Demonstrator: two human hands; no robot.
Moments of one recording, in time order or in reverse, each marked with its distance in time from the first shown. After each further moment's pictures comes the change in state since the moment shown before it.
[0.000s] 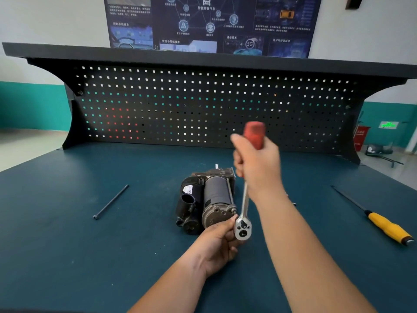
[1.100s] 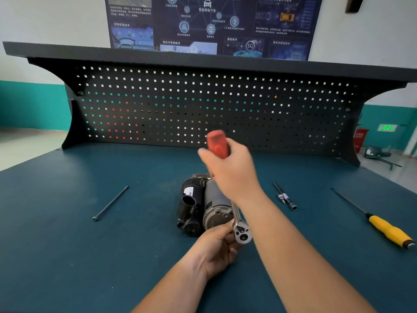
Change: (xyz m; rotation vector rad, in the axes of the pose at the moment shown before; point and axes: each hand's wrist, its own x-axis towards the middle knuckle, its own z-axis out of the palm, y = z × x) left_hand 0.002 0.000 -0.001 -0.029 0.018 -0.035; right_hand -0.012 0.001 0.030 -0.398 -0.187 -0.105
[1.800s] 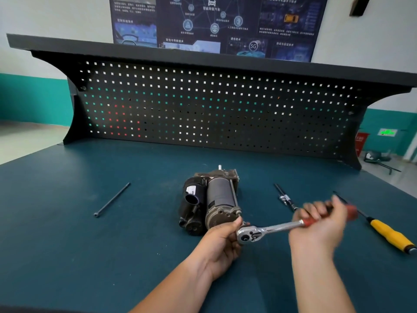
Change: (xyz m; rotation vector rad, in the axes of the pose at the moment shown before) left_hand 0.004 -0.003 0.003 -0.052 -0.002 0.086; right_hand -0.050 0.071 -0.085 1.090 0.908 0.302
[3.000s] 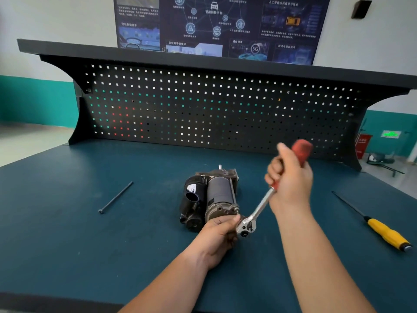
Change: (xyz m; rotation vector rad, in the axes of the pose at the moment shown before) left_hand -0.002 0.002 -0.005 0.191 -0.066 0.160; right_hand -0.016 0.011 0.061 -0.393 -0.458 -0.056
